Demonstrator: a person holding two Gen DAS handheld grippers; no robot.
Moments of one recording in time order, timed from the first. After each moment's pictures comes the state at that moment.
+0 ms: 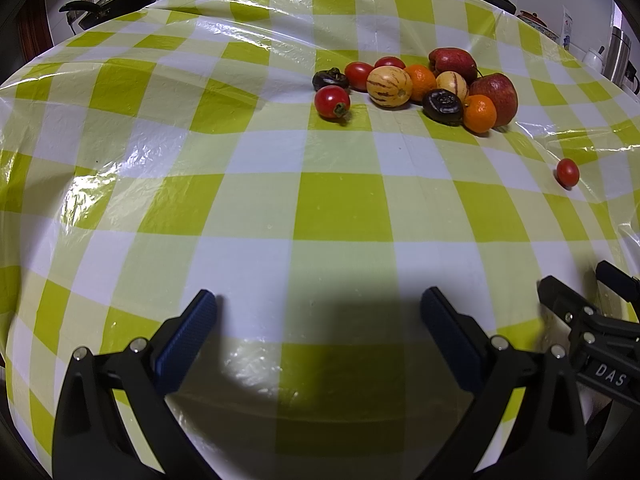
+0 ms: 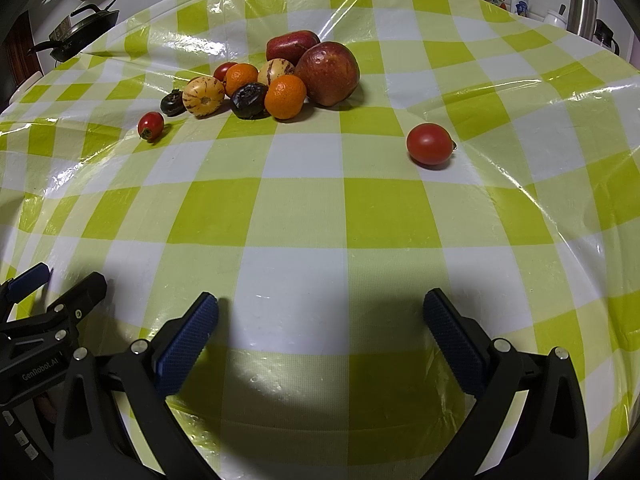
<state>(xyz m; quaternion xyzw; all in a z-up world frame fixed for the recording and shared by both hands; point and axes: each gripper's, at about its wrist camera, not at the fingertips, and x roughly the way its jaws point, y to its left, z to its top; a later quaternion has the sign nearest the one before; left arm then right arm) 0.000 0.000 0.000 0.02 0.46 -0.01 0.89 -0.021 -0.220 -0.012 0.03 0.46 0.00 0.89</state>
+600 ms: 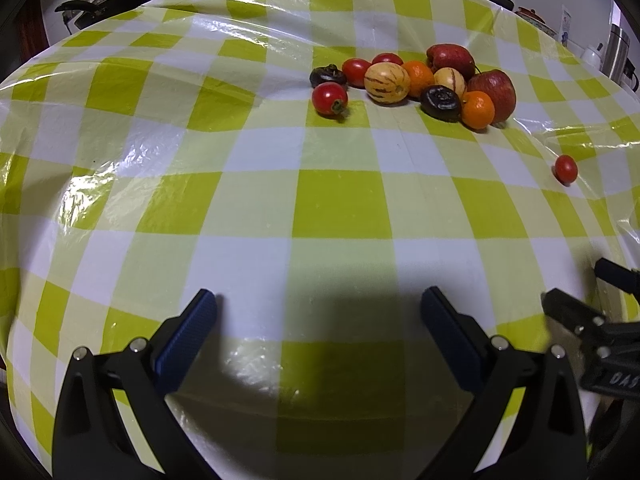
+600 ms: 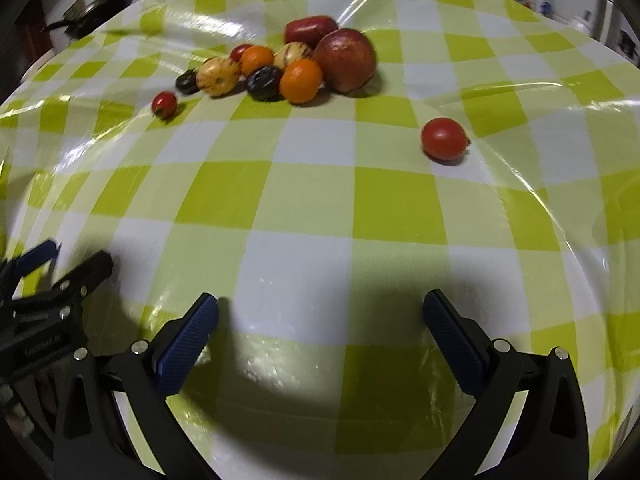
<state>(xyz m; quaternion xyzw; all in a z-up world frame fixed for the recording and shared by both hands) 0.000 0.000 -0.001 0.02 0.47 -0.02 0.88 -0.024 -0.220 -0.008 0.02 0.49 0.06 0.87</state>
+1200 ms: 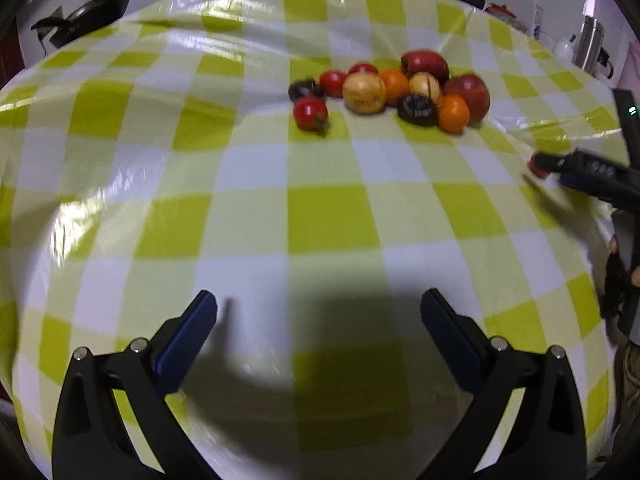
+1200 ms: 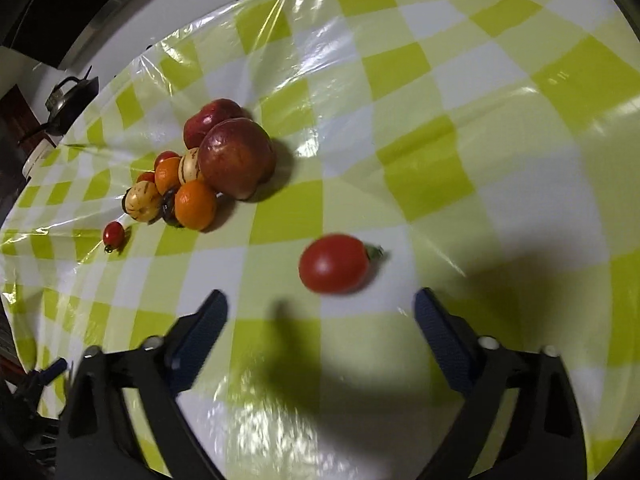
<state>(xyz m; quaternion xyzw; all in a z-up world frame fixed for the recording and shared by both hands) 0.005 0.012 0.018 0.03 0.45 -0.07 0.89 0.055 -0.306 -0.004 0.12 0.45 0.05 0.88</state>
